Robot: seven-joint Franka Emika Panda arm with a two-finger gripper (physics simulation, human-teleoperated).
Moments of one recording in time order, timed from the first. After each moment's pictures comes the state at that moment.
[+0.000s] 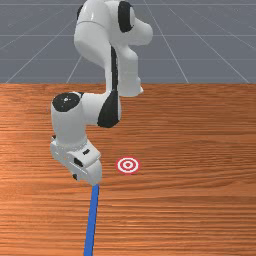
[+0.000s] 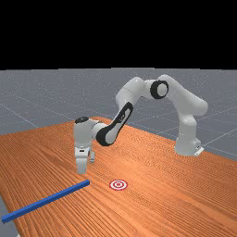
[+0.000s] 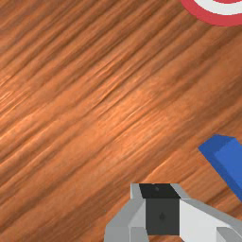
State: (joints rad) arm -0.31 0.95 0.11 -1.35 -0.17 2.29 -1.83
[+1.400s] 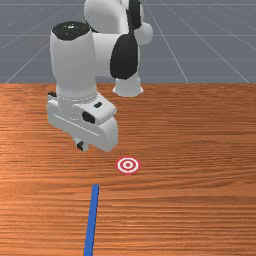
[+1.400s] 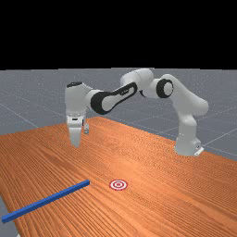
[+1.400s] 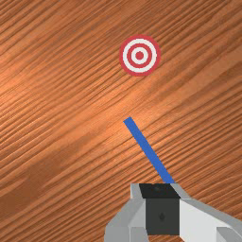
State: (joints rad) arm -0.21 0.93 0.13 -0.91 -0.16 1.83 -1.88
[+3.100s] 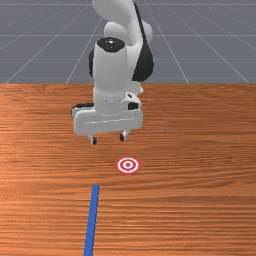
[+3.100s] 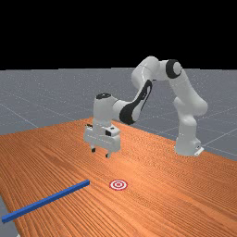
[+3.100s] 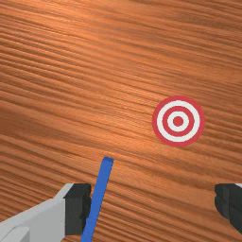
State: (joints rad) arm -0.32 0.57 0.28 -1.70 -0.29 2.28 -2.55
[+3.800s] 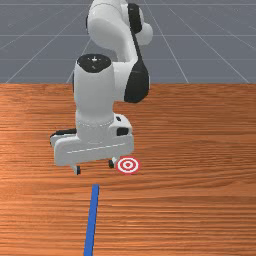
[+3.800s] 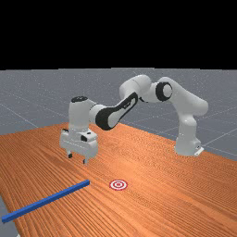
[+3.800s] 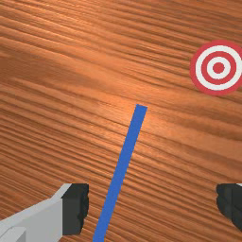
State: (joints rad) arm -0.23 1.00 0.25 -0.96 -0.31 1.99 -2.68
